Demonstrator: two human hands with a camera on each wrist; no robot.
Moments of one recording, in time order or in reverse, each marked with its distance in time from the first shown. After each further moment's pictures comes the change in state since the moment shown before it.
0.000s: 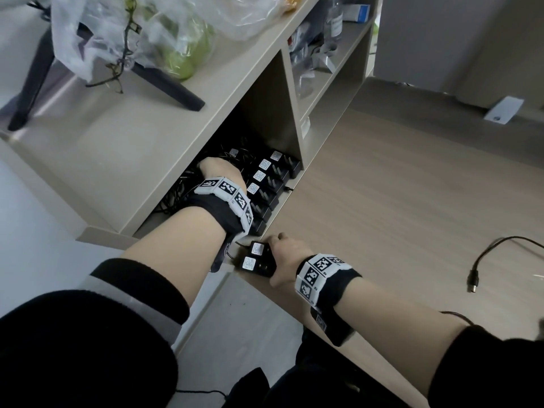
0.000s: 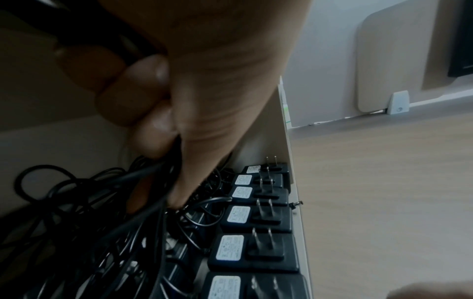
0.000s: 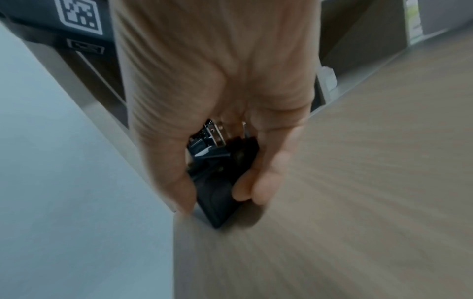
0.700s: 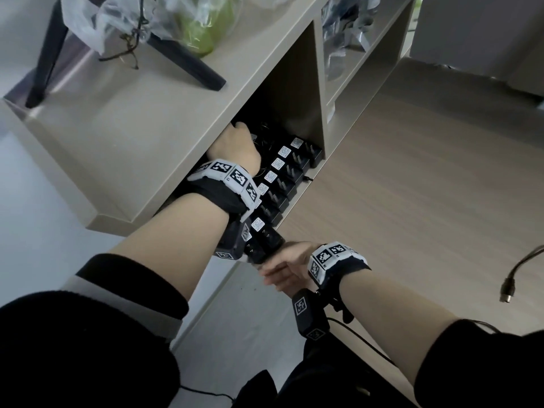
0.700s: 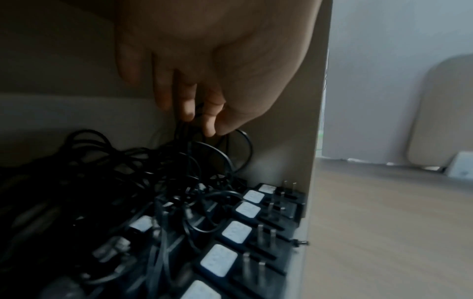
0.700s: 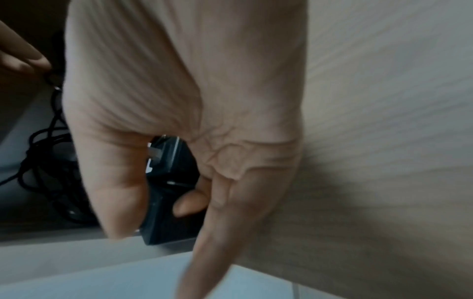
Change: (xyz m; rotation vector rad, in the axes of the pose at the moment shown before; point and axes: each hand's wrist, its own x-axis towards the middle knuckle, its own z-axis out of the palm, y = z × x) left_hand 0.025 -0.011 0.001 0.177 0.473 0.193; right_hand 0.029 0.000 0.027 1.195 -0.602 0.304
